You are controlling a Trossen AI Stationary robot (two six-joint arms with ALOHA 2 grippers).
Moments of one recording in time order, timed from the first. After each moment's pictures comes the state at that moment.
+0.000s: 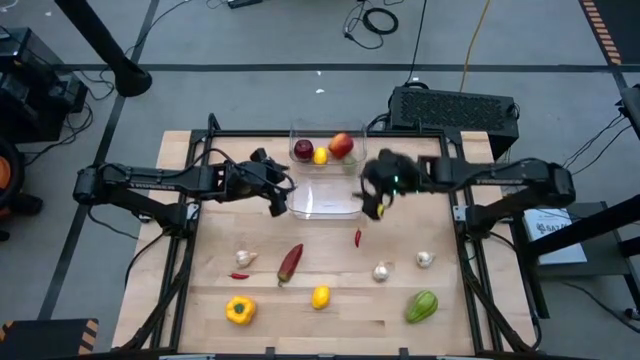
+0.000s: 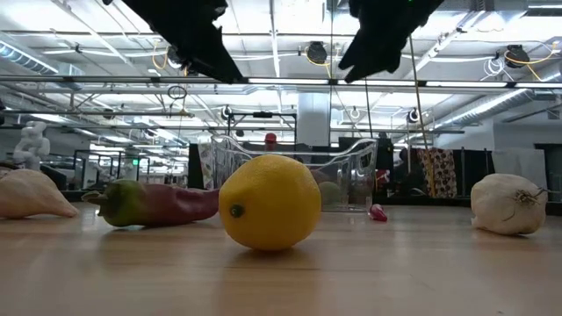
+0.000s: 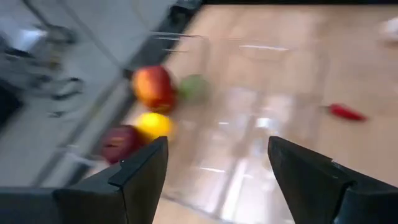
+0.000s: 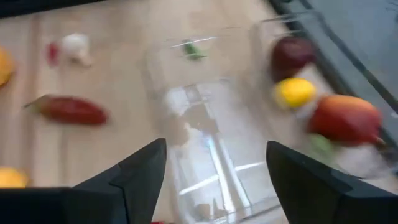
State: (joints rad) left arm 0.07 1.21 0.91 -0.30 -0.35 -0.01; right arm -0.09 1.29 1.10 -0.52 0.16 0.18
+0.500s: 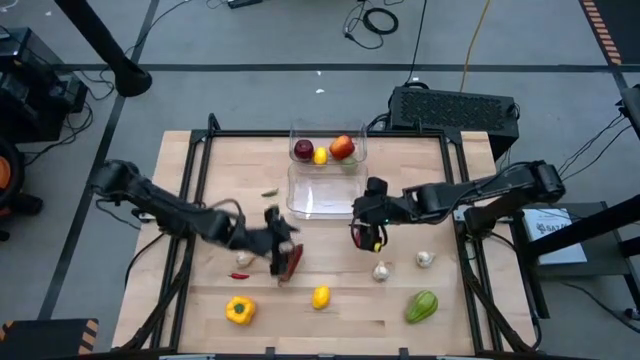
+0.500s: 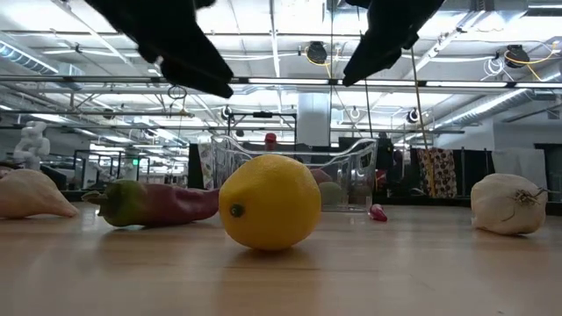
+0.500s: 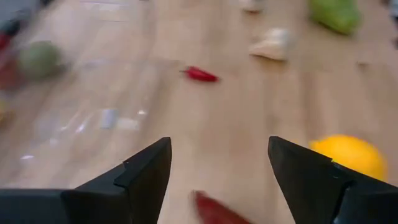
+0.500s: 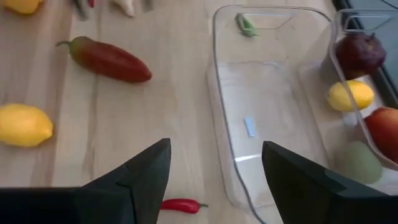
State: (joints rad) left arm -0.37 1.40 0.81 -0.09 -0.40 -0.31; right arm 0.15 1.40 1.10 -0.53 0.28 0.17
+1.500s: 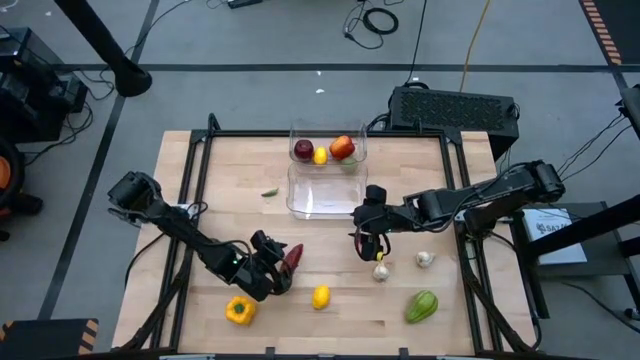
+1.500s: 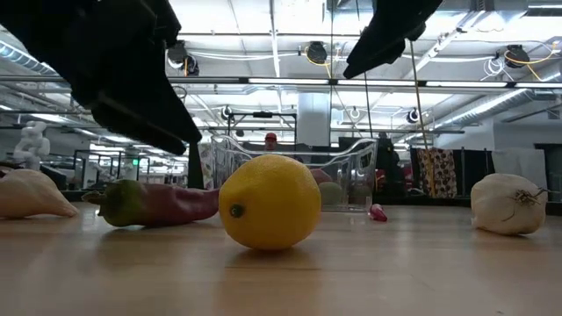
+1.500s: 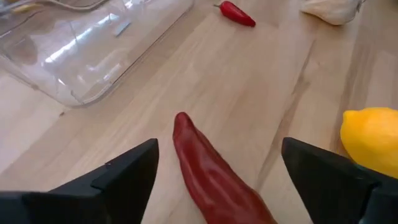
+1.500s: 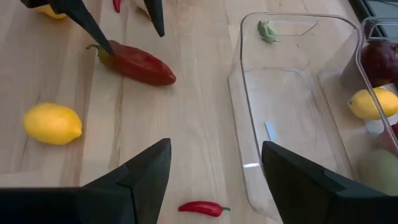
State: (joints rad) left arm -0.58 1.62 0.81 -0.17 -0.71 -0.89; right arm 0.21 1.41 1.10 -0.51 0.28 0.20
